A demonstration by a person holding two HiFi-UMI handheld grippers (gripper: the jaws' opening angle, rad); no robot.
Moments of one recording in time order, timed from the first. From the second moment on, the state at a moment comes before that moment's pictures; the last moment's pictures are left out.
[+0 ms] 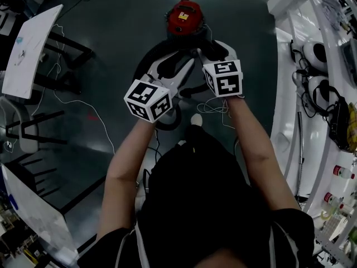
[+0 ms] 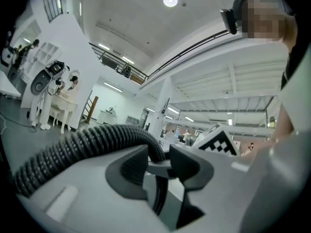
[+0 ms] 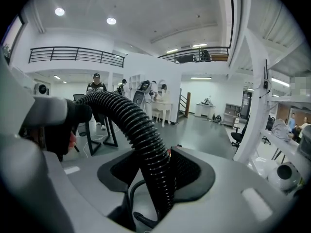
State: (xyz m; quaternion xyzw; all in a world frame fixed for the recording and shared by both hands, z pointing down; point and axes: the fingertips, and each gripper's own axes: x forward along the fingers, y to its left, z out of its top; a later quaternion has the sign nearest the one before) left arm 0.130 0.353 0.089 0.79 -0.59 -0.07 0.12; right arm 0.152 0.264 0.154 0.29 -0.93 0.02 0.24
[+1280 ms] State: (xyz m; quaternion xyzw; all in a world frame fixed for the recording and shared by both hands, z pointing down) left arm 0.038 0.300 0.071 0.72 -0.69 0.11 0.04; right arm 0.118 0.158 0.147 0.25 -0.93 0.01 0.26
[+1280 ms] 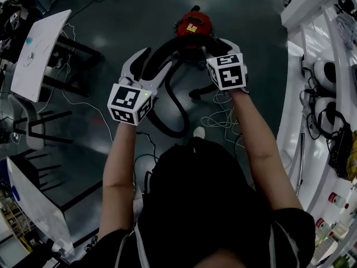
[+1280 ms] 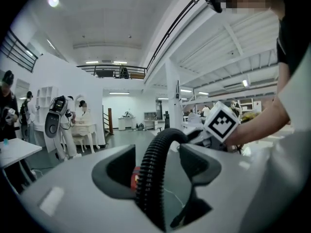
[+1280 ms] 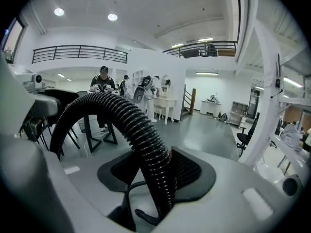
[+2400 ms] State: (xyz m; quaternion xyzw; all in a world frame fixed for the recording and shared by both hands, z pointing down) left arm -0.031 0.279 0.184 0.63 -0.76 0.12 0.12; right arm 0.100 0.057 0.156 0.29 -0.91 0.04 0.28
